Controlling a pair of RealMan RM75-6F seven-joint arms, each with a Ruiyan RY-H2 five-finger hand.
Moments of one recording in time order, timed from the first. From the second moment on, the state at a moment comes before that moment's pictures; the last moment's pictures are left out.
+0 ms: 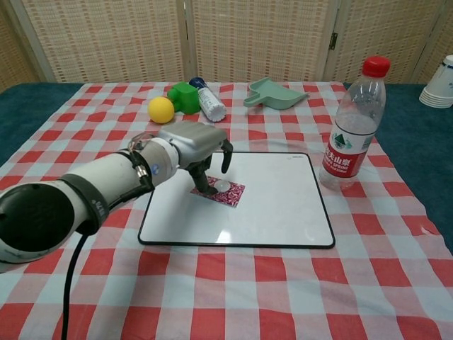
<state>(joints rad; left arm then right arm) -1.04 -1.90 -0.24 -1.20 0.79 0.92 0.74 0.19 -1.07 0.03 -1.50 -1.52 1.33 0.23</state>
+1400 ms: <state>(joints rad) -0.29 -1.46 0.07 -1.27 1.25 1.54 -0.02 0.18 -1.07 0.01 -1.54 -1.58 1.37 0.18</state>
